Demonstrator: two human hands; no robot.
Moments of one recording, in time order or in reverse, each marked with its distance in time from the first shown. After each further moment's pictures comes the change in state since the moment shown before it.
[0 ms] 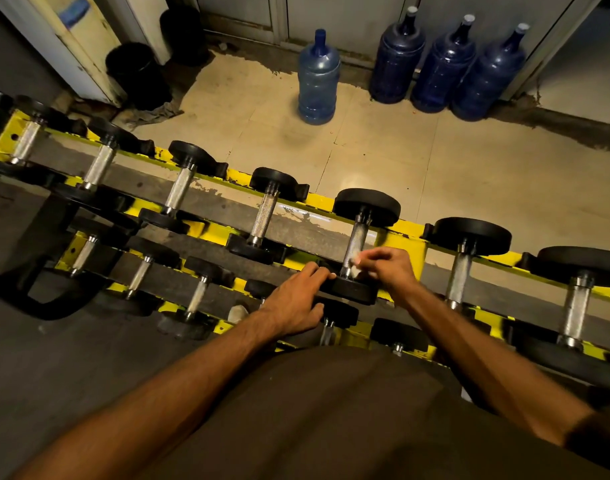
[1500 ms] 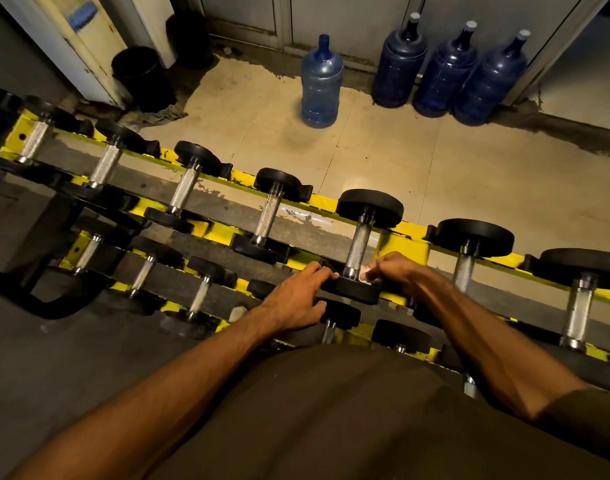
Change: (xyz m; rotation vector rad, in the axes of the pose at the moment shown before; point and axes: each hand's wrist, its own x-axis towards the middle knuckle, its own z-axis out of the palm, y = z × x) left_hand 0.001 -0.002 -0.005 -0.034 0.008 0.027; right_hand 0.023 -0.013 -0.020 -0.461 -0.250 0.269
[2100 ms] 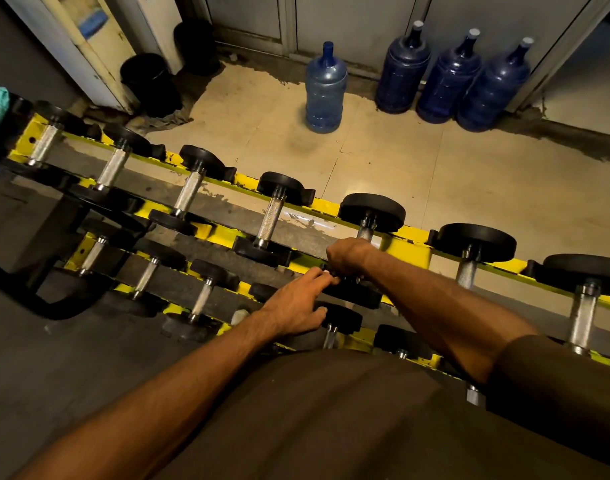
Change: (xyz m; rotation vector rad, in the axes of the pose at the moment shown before) left_hand -0.003 -0.004 0.004 0.020 -0.015 -0.002; right_hand -0.008 -0.090 0.063 -1.339 -0.064 -0.404
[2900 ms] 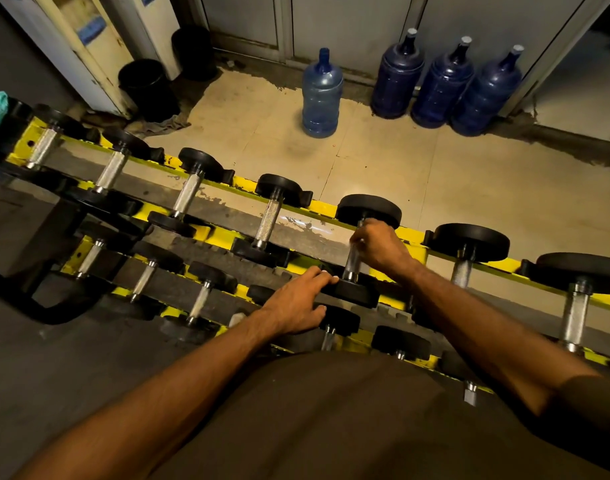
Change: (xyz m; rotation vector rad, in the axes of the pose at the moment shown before) left_hand -0.001 0.006 -0.003 0.000 0.022 -0.001; right_hand -0.030 0.053 0.023 0.331 0.622 0.076
